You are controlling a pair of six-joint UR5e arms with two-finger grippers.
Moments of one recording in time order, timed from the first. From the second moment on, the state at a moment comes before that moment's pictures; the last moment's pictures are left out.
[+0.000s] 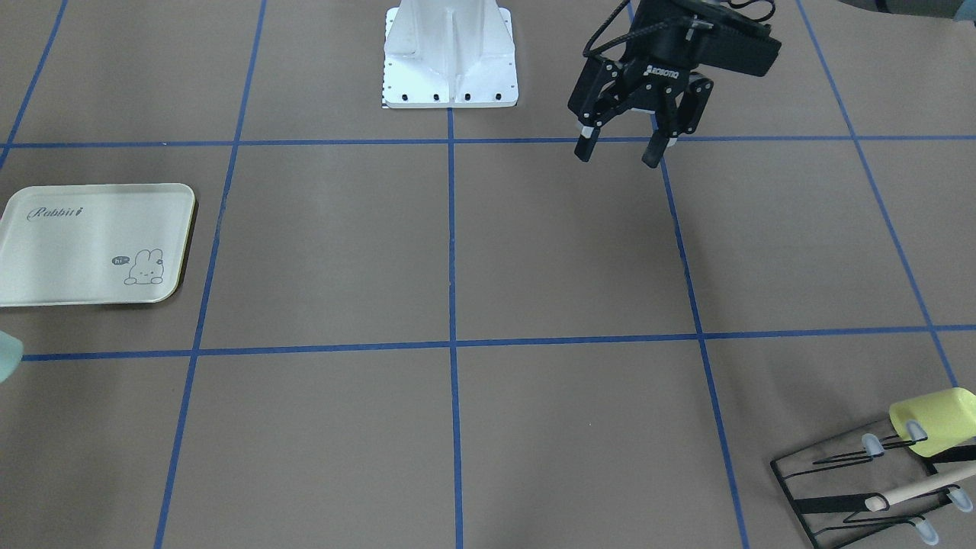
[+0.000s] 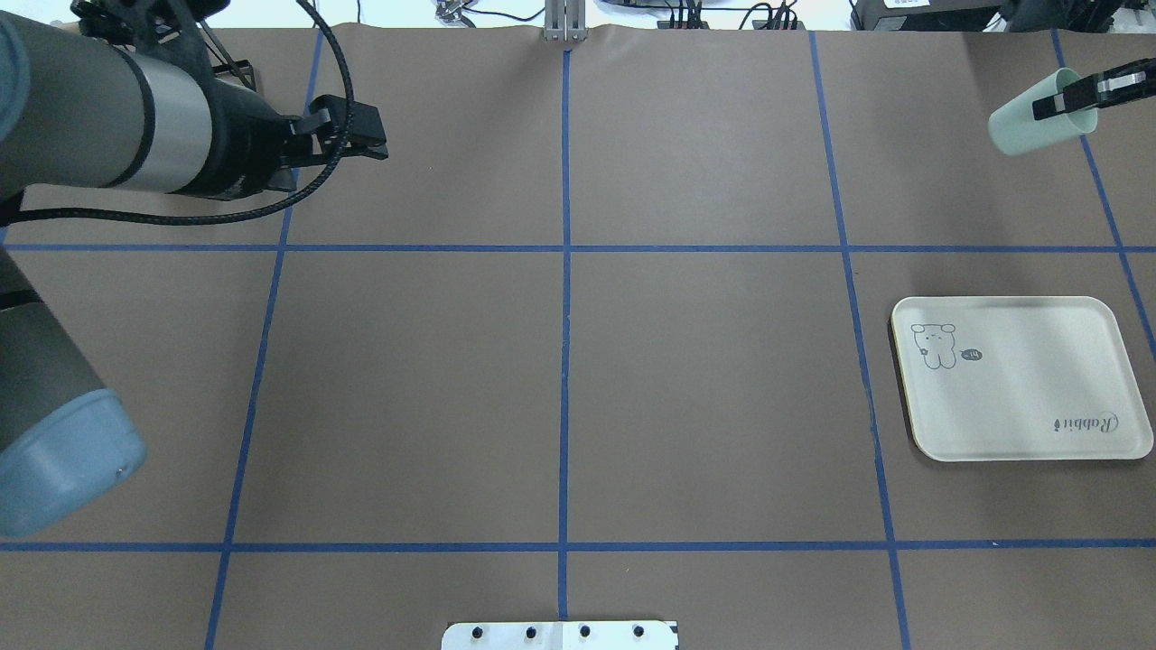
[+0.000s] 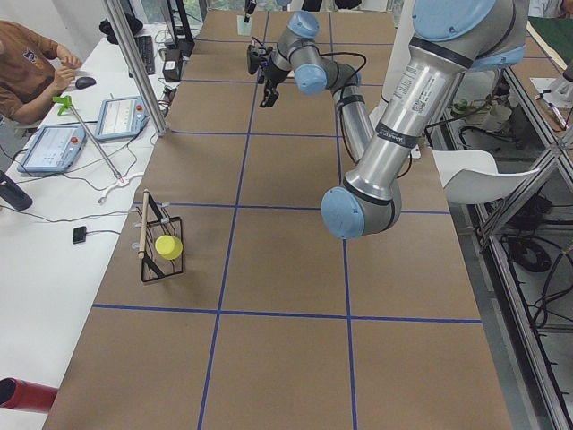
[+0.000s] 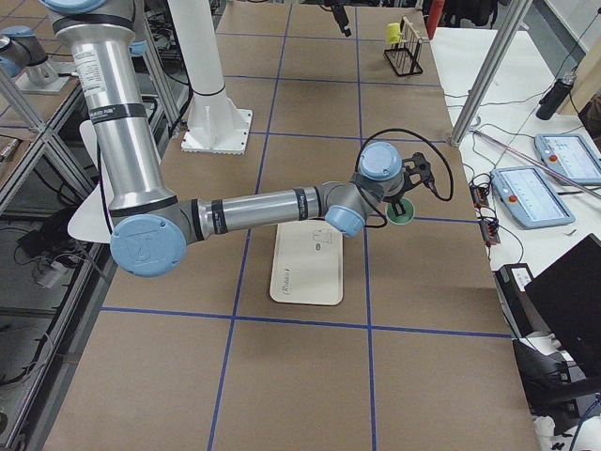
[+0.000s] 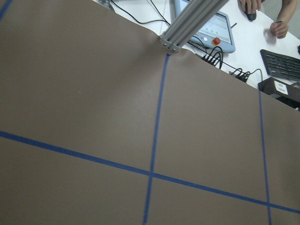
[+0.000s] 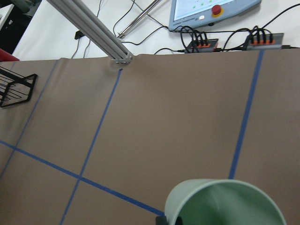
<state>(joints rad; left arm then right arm) -0.79 -2.05 -2.20 -1.55 -1.77 -1.34 1.35 -1.37 1.53 -0.83 2.43 0.49</state>
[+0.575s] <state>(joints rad) -0.94 -1.88 -2.27 -1.53 -1.87 -1.11 1.25 -1.49 1.85 -1.52 2.23 0.14</state>
